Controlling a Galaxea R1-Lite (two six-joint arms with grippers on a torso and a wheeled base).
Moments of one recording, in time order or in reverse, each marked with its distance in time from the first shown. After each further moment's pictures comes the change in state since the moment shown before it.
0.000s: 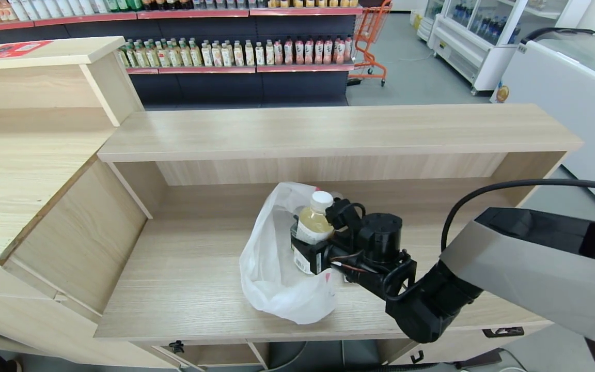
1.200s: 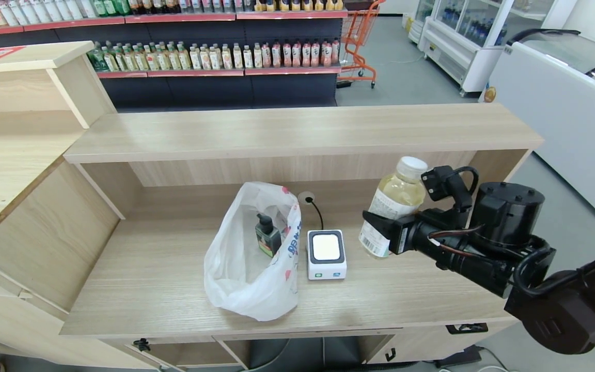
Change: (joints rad) left arm 0.001 0.000 0.000 0.000 0.000 0.001; right arm -0.173 -0.458 0.367 0.065 0.018 0.050
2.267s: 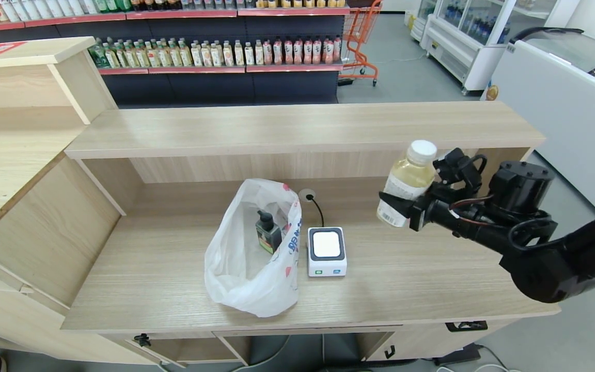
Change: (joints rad) left arm 0.000 0.000 0.000 0.000 0.000 -0.001; right arm -0.223 0.094 -0.142 -0.051 0.297 -0.287
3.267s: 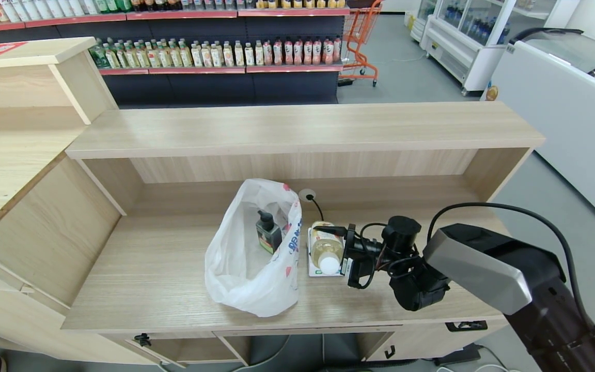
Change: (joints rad) left arm 0.000 0.000 0.000 0.000 0.000 0.000; right arm 0.104 0.751 -0.580 -0.234 0.531 -0.970
